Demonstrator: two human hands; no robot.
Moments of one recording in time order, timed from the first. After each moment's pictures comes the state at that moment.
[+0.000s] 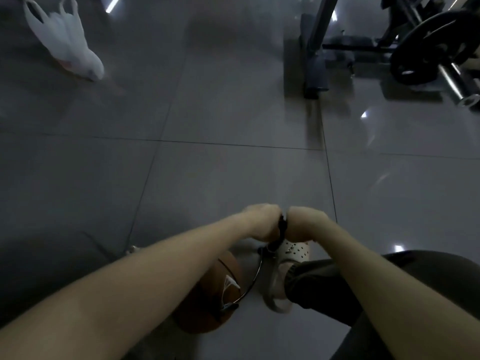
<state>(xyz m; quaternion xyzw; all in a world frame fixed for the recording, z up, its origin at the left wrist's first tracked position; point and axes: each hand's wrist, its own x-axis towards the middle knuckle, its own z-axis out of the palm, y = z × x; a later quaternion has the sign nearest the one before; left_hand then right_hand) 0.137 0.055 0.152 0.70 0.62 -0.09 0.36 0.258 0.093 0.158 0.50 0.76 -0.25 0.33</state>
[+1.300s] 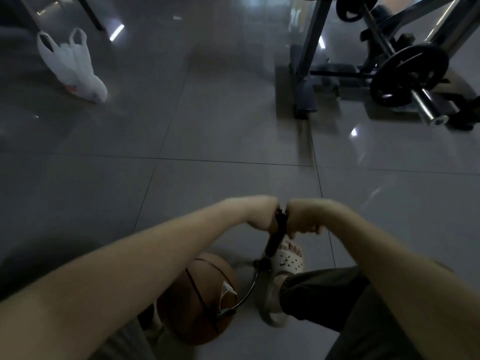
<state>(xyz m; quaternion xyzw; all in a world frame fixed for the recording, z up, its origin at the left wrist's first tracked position) 0.132 0.080 0.213 0.71 0.58 -0.10 0.39 0.260 0.117 0.237 0.49 0.73 -0.31 0.36</state>
